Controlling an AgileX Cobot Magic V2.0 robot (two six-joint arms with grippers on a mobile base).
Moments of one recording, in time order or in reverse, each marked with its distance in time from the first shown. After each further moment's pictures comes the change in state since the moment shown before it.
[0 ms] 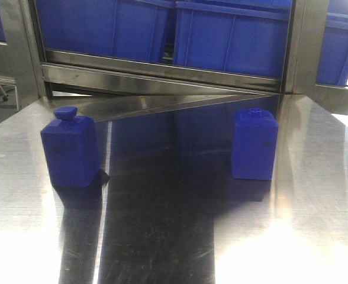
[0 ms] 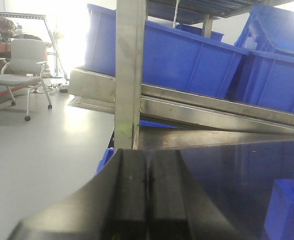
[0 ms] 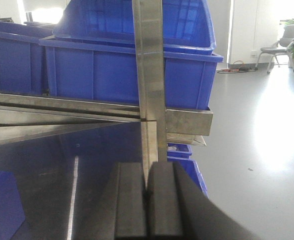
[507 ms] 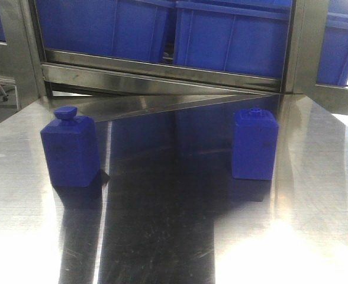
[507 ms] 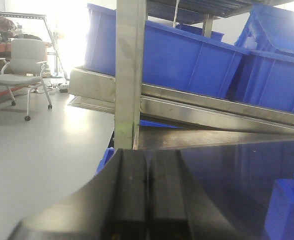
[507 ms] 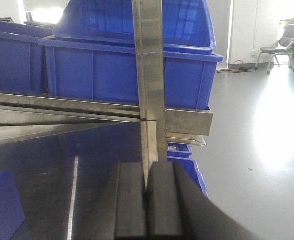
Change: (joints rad) left arm 0.000 0.000 0.000 0.000 0.000 0.000; right arm 0.000 0.000 0.000 0.000 0.005 0.000
